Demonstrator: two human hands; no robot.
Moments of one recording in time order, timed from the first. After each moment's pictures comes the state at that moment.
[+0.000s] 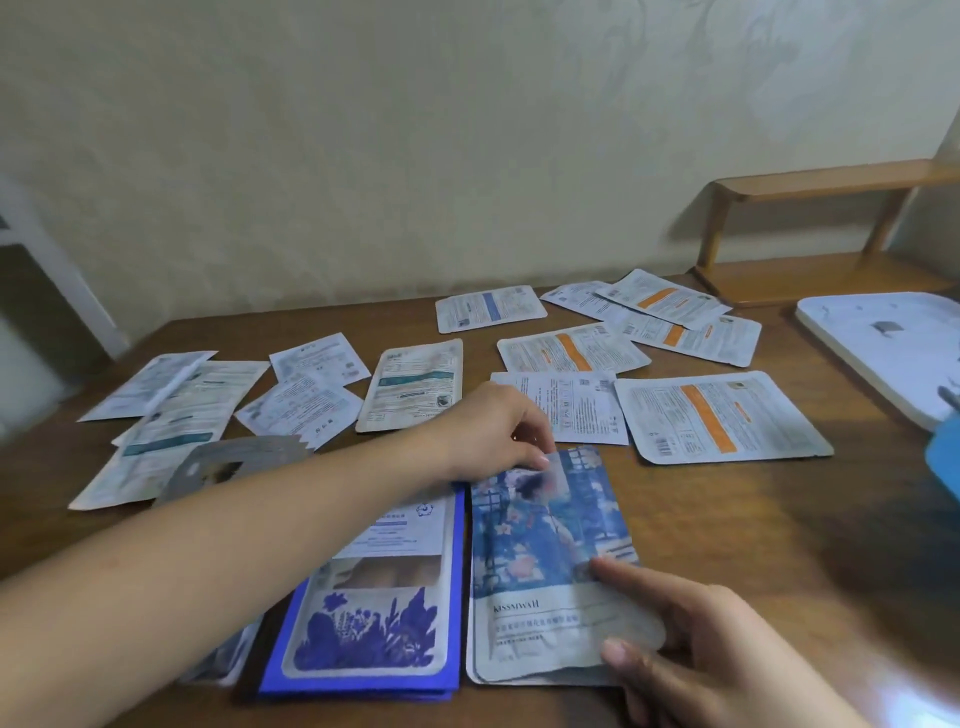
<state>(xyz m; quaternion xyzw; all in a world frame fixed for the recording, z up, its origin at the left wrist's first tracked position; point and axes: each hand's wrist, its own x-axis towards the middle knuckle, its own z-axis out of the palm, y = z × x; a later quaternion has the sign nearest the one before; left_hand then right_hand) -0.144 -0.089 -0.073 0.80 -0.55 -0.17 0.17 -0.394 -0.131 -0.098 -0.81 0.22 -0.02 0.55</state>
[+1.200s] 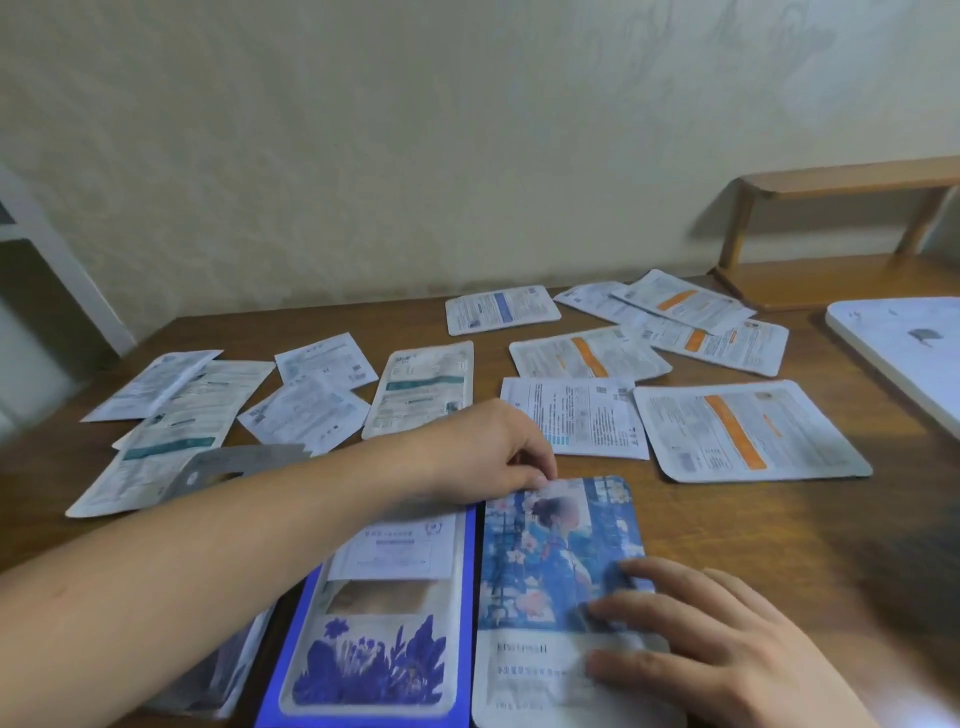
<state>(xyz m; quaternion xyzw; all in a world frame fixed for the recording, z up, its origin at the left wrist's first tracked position) -0.128 -0.076 -0.073 0.77 -0.62 -0.15 0.07 -0.386 -0.153 -0.116 -0.98 -0.07 -0.14 0.10</state>
